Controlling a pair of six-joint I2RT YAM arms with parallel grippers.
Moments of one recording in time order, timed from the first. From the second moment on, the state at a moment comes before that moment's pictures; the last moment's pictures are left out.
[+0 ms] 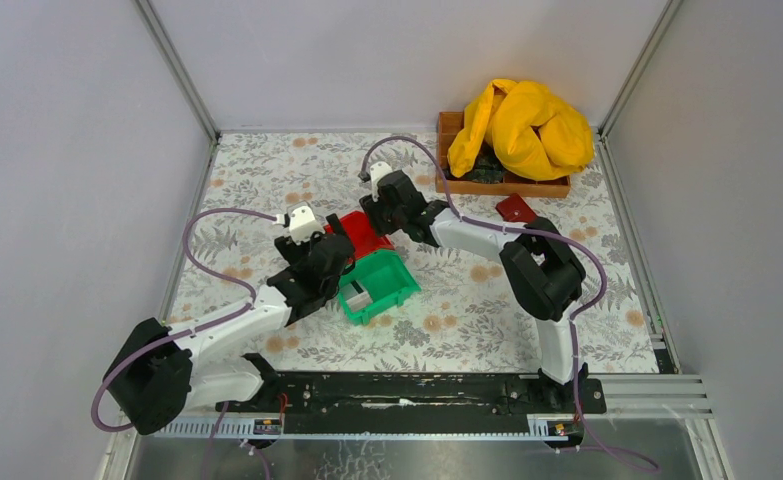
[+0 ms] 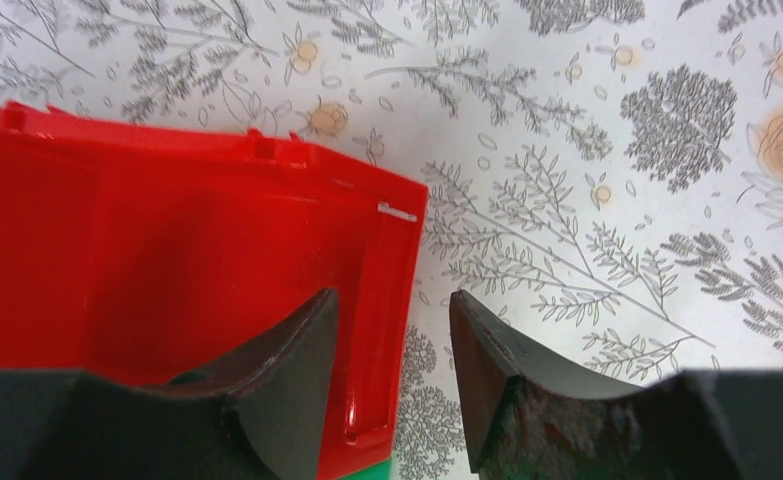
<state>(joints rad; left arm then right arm) -0.73 1.17 0.60 -0.01 -0.92 -0.73 0.77 2.02 1.43 -0.08 0.06 0.09</state>
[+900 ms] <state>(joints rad) -0.73 1.17 0.60 -0.02 -0.91 -0.73 0.77 2.20 1.60 -0.17 0.15 0.09</state>
